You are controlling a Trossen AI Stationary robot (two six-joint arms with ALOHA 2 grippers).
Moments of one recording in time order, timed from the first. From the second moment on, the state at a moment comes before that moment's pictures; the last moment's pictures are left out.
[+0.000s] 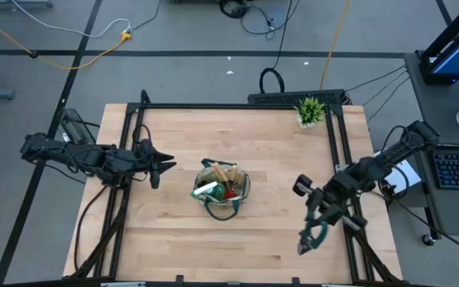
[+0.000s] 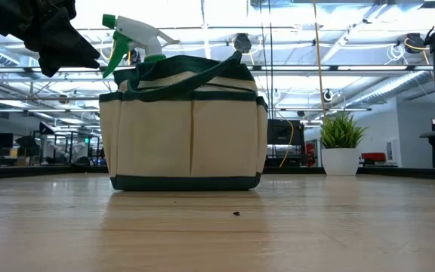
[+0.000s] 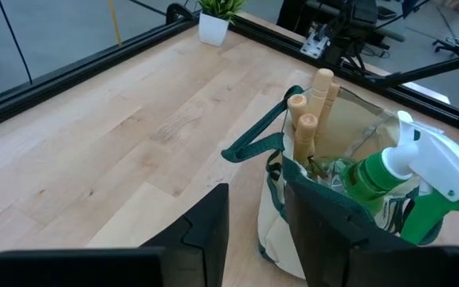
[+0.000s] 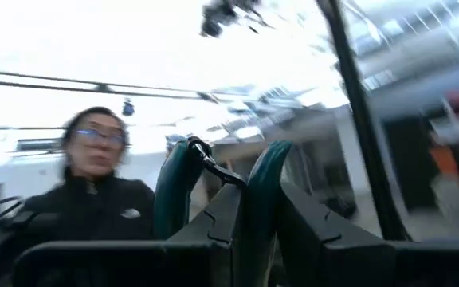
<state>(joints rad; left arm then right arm) -0.21 0.53 0.50 -0.41 -0.44 -0.50 0.55 1.03 0.76 0.81 -0.16 0.32</state>
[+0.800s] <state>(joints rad) -0.21 0.53 0.50 -0.41 -0.45 -0.50 0.55 1.03 0.76 0.99 -0.31 -0.01</state>
